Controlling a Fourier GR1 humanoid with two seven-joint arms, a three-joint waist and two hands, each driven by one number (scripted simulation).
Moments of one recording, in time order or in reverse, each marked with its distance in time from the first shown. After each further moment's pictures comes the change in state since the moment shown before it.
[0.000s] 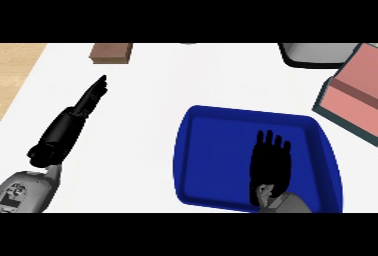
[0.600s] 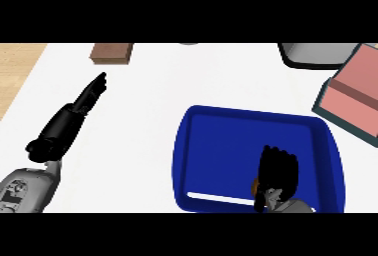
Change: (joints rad) left arm -0.013 -0.044 0.060 0.012 -0.039 -0.061 0.012; right arm 0.078 0.018 -0.079 0.030 0.073 -0.023 -0.094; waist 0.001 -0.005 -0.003
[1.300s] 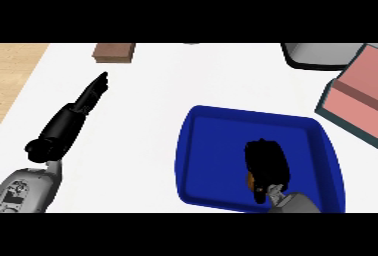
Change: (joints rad) left arm 0.002 -0.038 0.033 -0.020 -0.029 -0.044 0.019; right arm -0.073 -0.105 0.093 0.034 -0.014 -0.145 -0.403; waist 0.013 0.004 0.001
